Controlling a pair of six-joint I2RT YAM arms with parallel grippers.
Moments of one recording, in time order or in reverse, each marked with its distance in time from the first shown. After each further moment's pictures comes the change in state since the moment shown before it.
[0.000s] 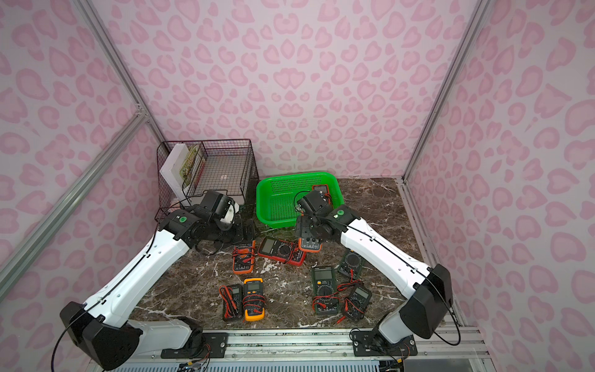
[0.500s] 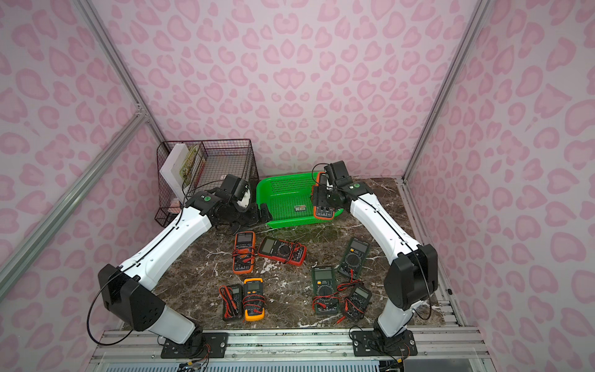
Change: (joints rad) left arm 0.000 0.242 0.191 0.059 -0.003 -0.026; right arm -0.293 0.205 0.192 0.154 -0.162 -0.260
